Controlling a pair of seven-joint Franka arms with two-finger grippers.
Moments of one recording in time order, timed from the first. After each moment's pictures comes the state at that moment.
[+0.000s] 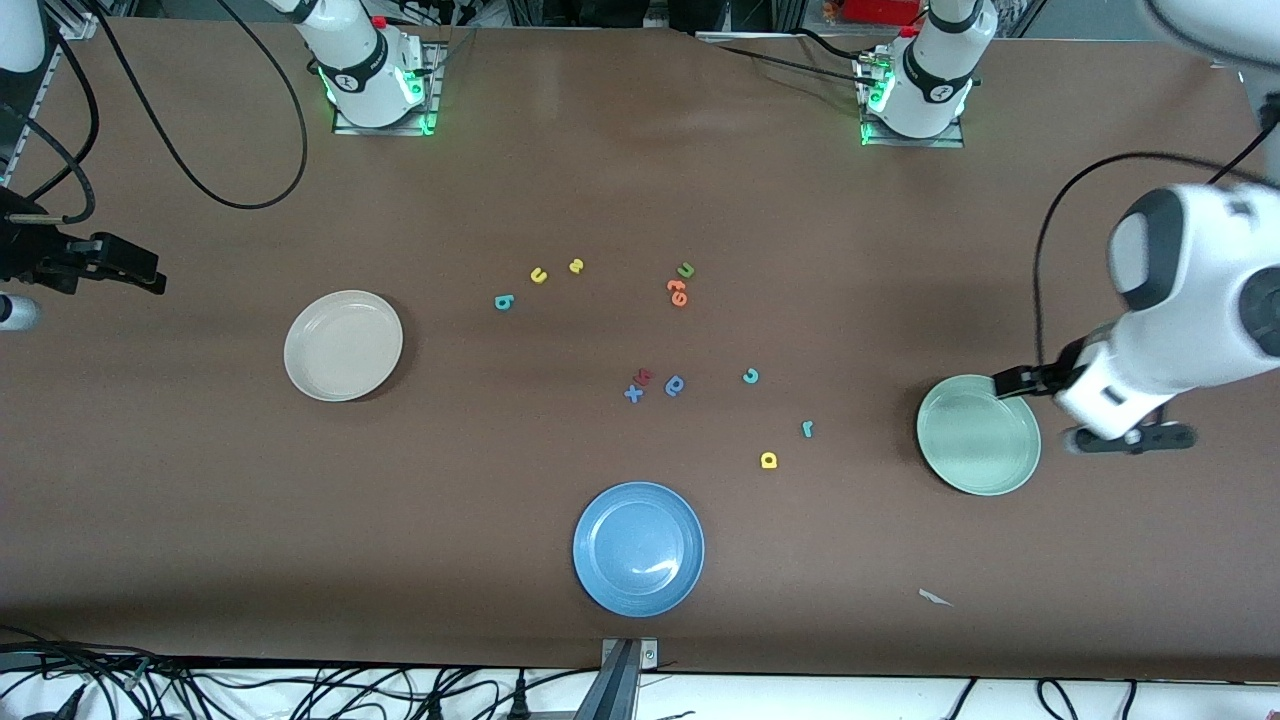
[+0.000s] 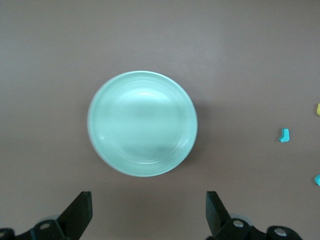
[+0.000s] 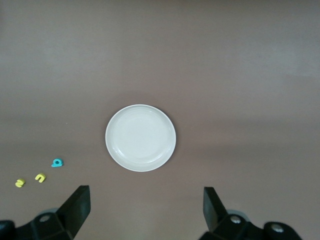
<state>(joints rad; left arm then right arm) -0.14 0.44 0.10 -1.57 -0.01 1.89 -0.07 0.07 0.17 -0.11 -1.43 0.01 1.55 -0.05</state>
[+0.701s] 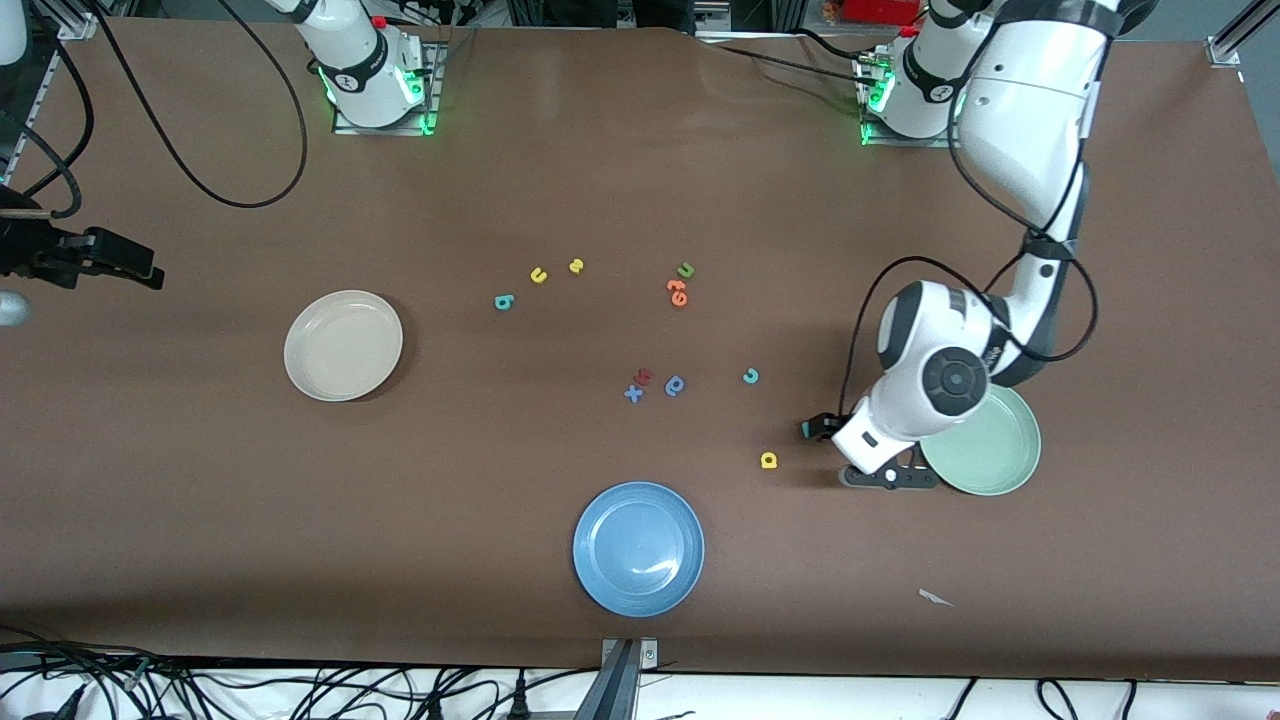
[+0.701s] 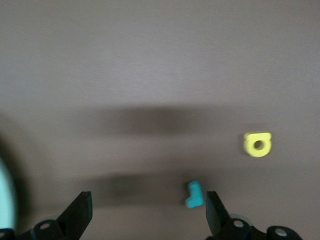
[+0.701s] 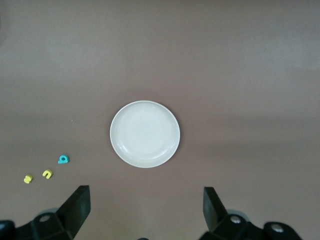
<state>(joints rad) -0.34 0.73 0.05 -1.56 -0.11 2.27 -0.25 0.08 0.17 -0.13 -1.43 0.04 1.52 -0.05</state>
